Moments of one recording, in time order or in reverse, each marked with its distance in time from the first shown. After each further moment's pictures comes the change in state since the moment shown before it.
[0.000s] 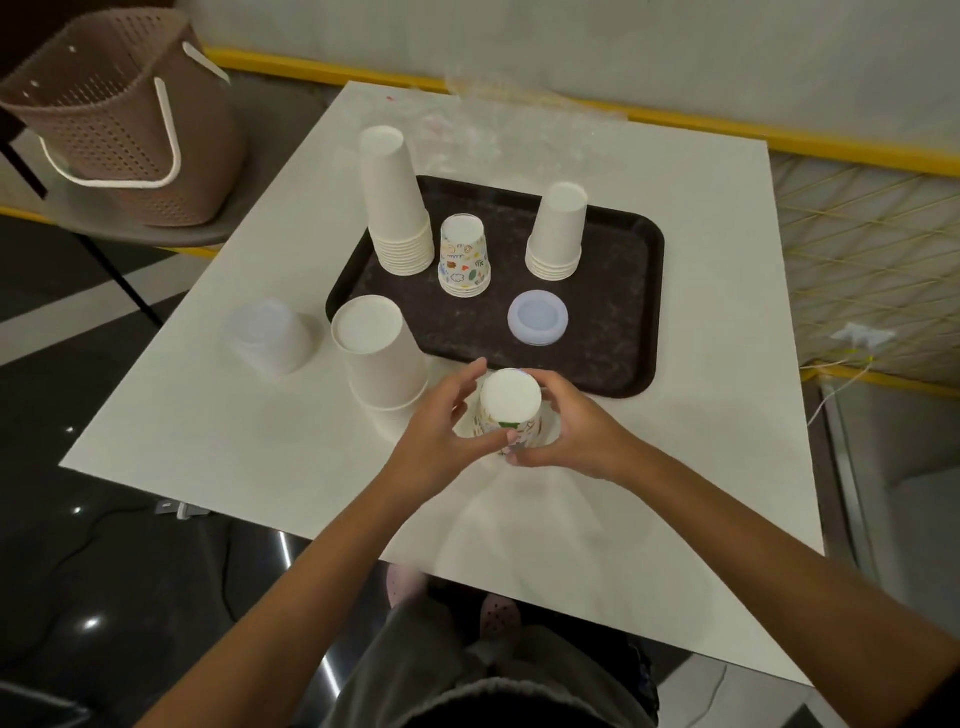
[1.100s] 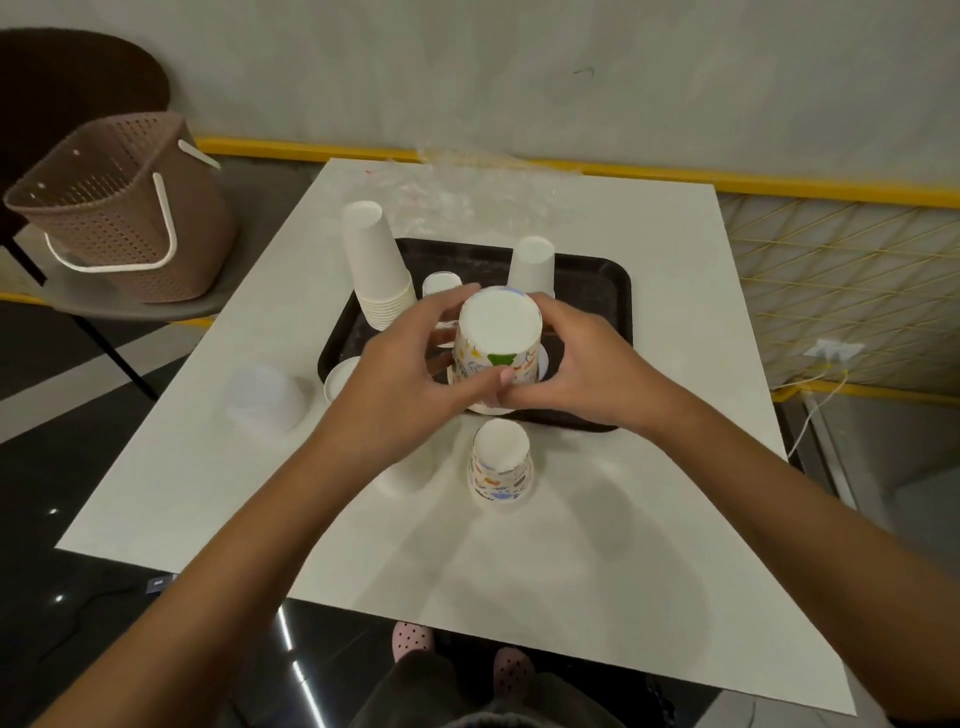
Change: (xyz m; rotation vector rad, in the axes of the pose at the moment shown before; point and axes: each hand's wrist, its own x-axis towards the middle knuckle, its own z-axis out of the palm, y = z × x) left_hand -0.007 0.117 -0.052 0.147 0.095 0.343; right_hand -0.020 -0.099 -0.064 -0.075 0.190 -0.354
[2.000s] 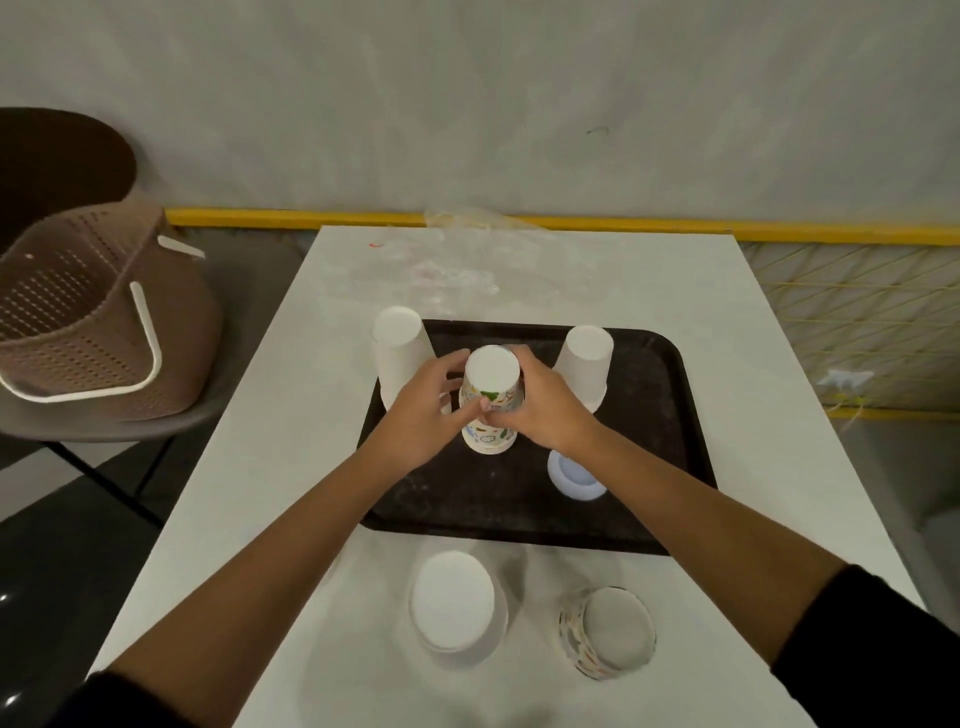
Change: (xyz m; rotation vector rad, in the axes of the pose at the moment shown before) left_hand 0.158 -0.132 -0.037 0.086 -0.204 -0.102; right_hand 0.180 0.079 0.064 -0.018 0.149 0.242
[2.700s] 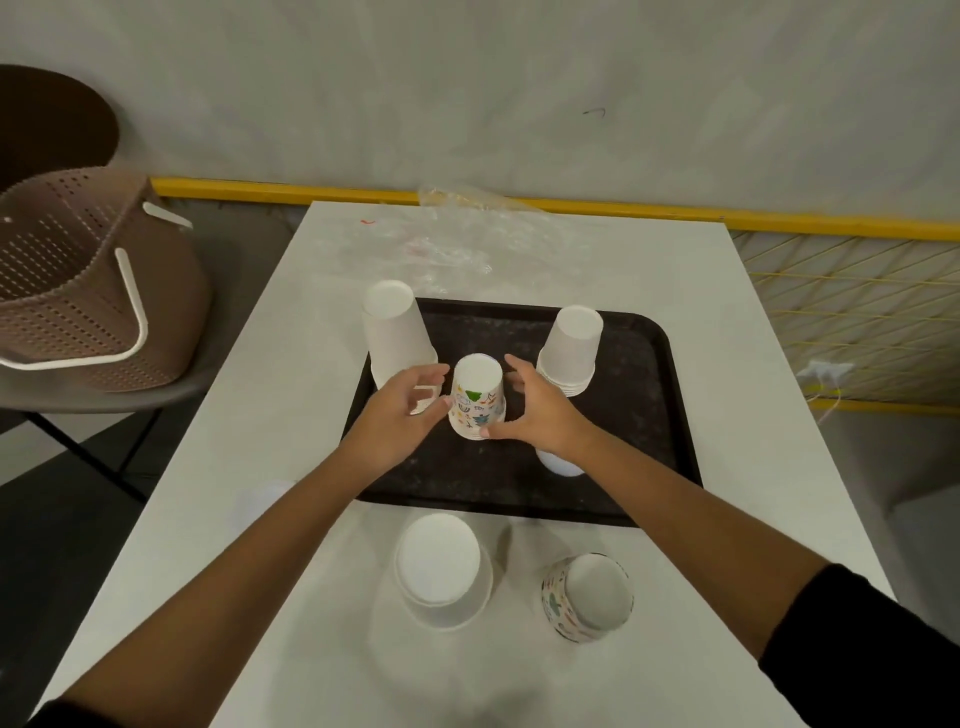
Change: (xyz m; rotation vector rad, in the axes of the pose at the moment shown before) left_hand -0.025 -0.019 0.002 0.011 0.035 -0.176; right_hand -0.017 0.025 0.008 -0.030 -0.142 0.235
